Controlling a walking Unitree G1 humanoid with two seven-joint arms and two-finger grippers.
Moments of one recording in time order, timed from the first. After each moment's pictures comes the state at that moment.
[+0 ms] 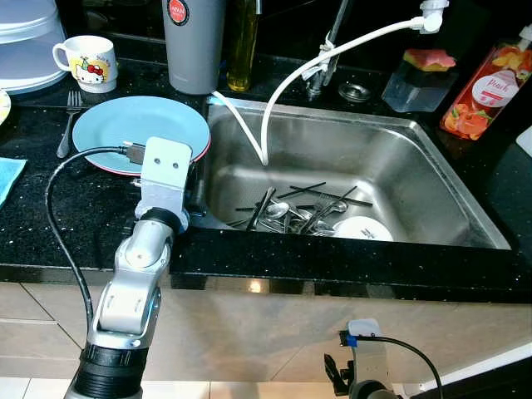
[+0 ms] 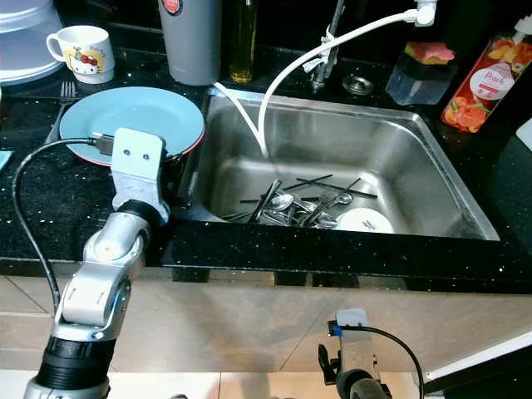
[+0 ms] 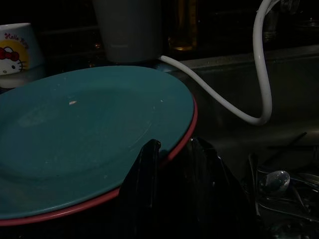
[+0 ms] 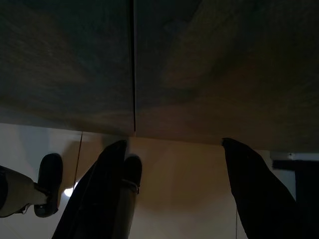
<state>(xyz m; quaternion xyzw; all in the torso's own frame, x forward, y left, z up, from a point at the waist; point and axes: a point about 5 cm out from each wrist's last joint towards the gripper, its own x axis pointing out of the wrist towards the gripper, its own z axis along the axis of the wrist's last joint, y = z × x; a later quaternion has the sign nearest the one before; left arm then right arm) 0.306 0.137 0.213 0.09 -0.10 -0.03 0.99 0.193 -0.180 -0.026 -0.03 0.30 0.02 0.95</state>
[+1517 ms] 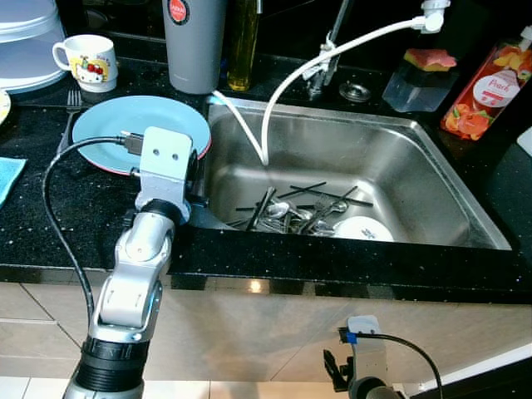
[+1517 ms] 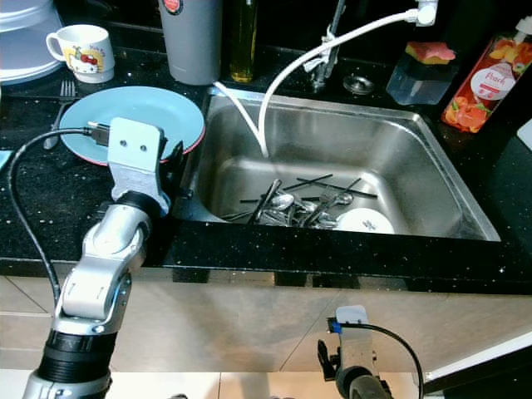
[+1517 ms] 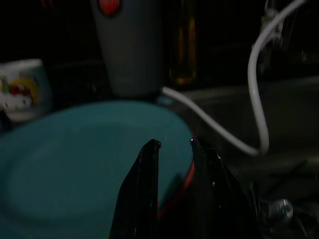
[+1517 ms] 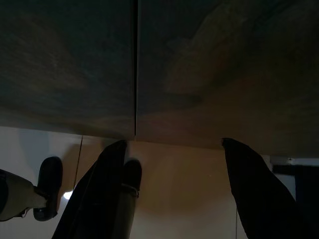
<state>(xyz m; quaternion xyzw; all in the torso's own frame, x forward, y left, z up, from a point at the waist) 0.309 0.134 0.237 0.10 -0.16 -0.04 0.98 0.196 -0.180 -0.024 -0.03 0.29 0.03 0.96</state>
